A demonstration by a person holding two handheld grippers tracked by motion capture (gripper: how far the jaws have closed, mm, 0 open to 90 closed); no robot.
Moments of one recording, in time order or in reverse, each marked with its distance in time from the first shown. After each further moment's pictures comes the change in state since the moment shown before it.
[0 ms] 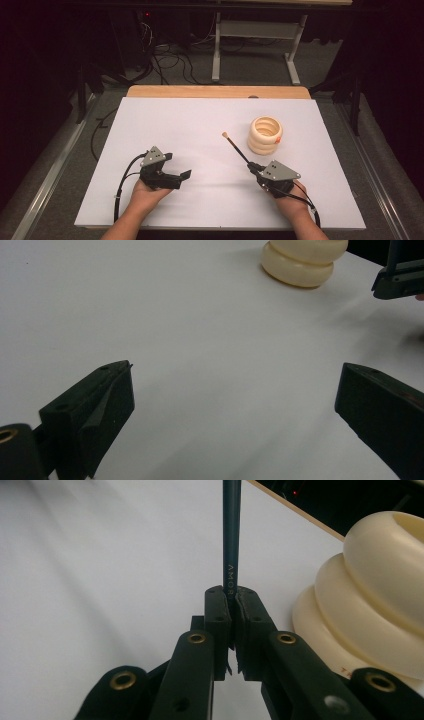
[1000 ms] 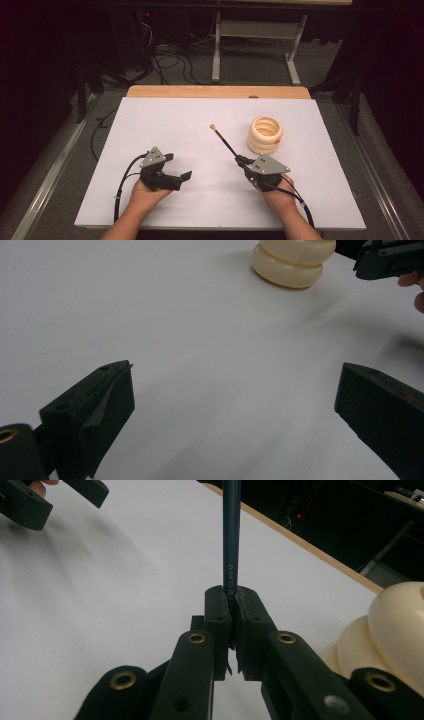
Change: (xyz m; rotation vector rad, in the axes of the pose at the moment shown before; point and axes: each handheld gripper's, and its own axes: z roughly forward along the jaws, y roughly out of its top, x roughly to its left) left arm -0.001 -0.001 -0.001 -0.008 -0.025 0.018; right arm 0.011 0.031 0.017 -0.078 0.017 -0.004
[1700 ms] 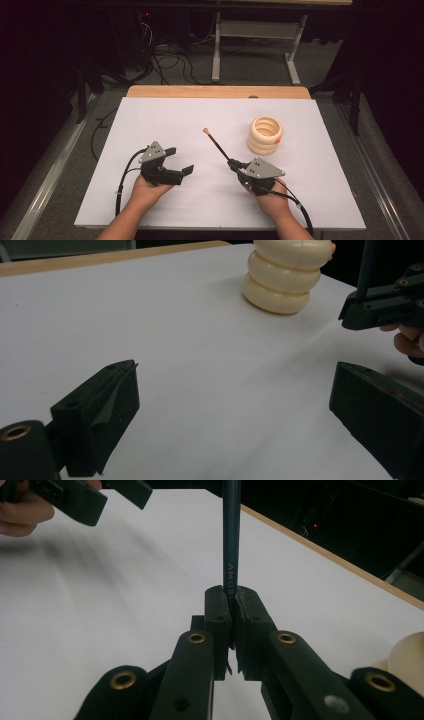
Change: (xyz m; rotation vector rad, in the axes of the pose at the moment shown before) left arm -0.002 0.021 -0.001 -0.058 -0.020 0.017; right arm 0.016 0.001 0.006 -0.049 0.058 0.032
